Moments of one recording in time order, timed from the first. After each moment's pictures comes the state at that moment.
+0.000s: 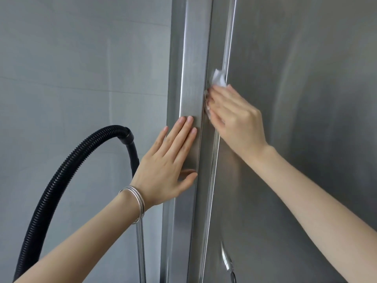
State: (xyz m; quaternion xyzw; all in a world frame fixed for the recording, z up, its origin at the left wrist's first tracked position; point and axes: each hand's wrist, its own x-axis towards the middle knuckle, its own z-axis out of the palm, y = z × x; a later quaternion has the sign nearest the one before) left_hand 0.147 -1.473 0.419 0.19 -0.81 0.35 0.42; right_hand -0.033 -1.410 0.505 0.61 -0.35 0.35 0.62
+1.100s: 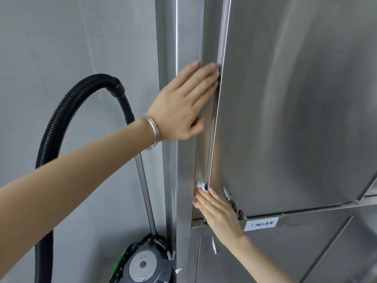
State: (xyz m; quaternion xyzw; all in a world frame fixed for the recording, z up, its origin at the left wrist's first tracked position) left_hand 0.123 -1.483 0.423 0.06 -0.79 0.49 0.36; right_hand -0.001 -1.357 0.181 0.70 -0.53 0.24 0.42
